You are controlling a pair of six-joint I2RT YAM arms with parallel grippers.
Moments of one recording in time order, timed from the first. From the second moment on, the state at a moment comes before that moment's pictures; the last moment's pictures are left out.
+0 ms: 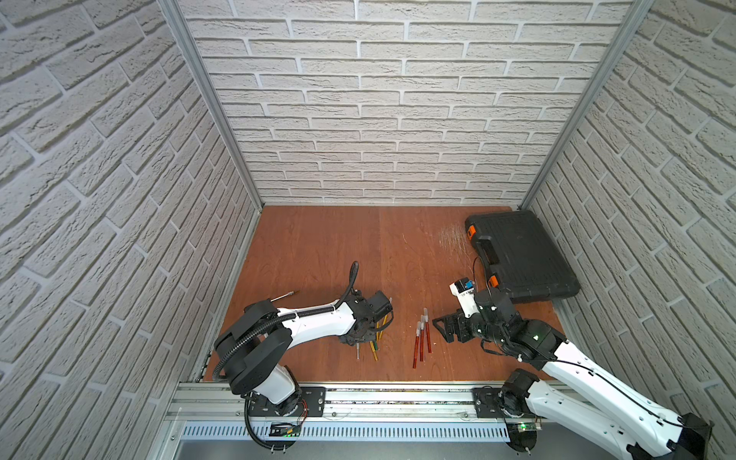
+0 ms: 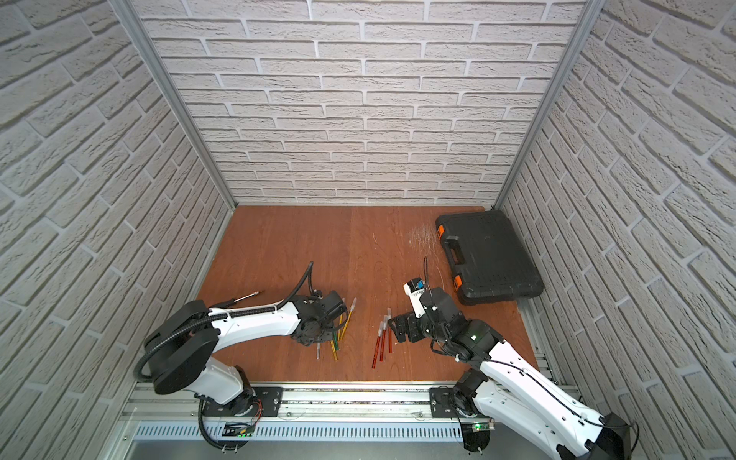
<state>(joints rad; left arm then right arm) -0.94 1.54 0.80 -0.72 -0.19 -0.97 0.64 0.76 0.61 -0.67 -0.04 0.40</state>
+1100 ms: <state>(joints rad) -0.84 1.13 0.73 -0.40 0.00 -0.59 0.71 1.01 0.69 -0.41 -0.12 0.68</state>
